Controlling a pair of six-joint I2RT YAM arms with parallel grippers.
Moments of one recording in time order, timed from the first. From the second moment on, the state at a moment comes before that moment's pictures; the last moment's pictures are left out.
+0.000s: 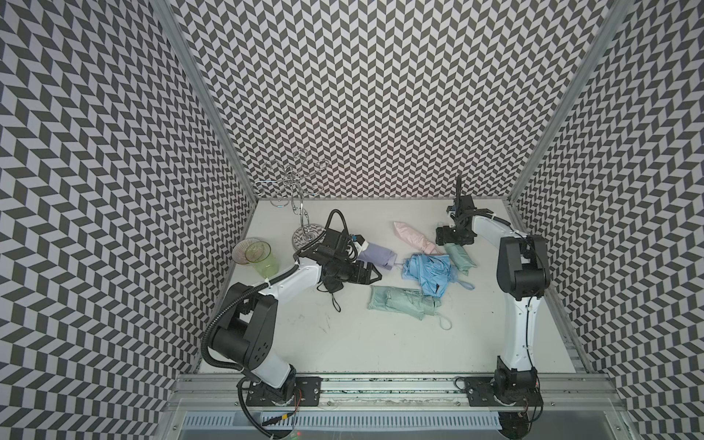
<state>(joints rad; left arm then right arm) -0.42 1.59 0.99 -0.39 0.62 -0.24 0.08 2.22 1.71 -0.69 -0.07 0.02</state>
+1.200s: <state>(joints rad) -0.40 1.38 0.93 -0.01 0.73 -0.53 -0.16 1.50 1.09 -0.04 -0.60 0.60</state>
